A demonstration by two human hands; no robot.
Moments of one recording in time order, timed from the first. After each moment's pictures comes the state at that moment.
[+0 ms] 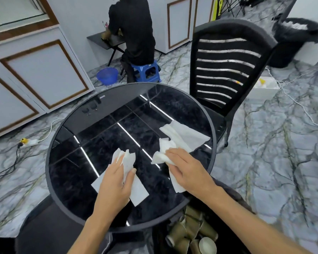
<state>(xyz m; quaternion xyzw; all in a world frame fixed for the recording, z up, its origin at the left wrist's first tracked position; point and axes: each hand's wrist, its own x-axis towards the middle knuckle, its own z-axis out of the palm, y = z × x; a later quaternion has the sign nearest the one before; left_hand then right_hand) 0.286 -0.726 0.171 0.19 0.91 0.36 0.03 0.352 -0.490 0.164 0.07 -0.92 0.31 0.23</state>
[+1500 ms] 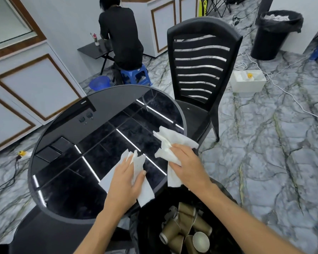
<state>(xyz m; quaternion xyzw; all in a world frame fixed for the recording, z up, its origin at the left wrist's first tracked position) 0.348 -0.645 0.163 0.28 0.91 0.30 0.02 0.412 -0.431 0.147 -0.08 -0.91 0.35 0.21</state>
